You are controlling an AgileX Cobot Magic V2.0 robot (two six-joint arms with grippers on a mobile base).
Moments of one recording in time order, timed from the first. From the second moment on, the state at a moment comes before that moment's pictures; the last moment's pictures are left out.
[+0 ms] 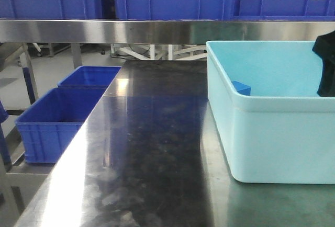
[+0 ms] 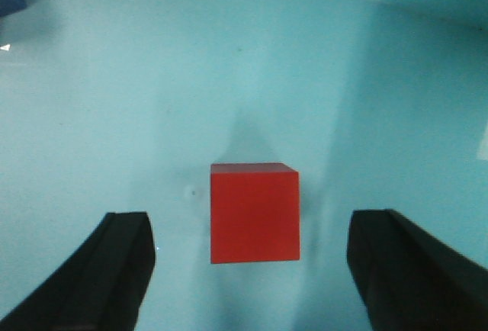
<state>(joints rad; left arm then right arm) -0.02 -0.01 0.01 -0.01 0.03 0.14 0.14 1.48 -0.99 -0.08 0.77 0.04</state>
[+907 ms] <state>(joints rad) -0.02 -0.01 0.01 -0.01 0.03 0.14 0.14 1.58 -1.00 -0.09 0.74 0.04</state>
